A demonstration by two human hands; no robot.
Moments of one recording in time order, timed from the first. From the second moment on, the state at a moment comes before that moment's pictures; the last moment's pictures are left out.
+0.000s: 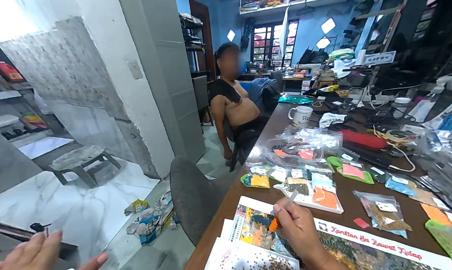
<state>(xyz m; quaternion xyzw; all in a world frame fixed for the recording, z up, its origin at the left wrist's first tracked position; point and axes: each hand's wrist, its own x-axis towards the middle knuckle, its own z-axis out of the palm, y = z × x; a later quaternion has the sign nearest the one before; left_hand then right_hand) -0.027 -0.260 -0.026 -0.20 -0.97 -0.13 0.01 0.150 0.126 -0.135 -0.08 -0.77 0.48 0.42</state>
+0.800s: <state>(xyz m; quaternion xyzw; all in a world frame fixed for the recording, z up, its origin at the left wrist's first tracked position) 0.075 -0.141 -0.058 -0.53 -0.84 -0.11 0.09 0.150 0.125 -0.134 -0.08 -0.77 0.48 0.40</state>
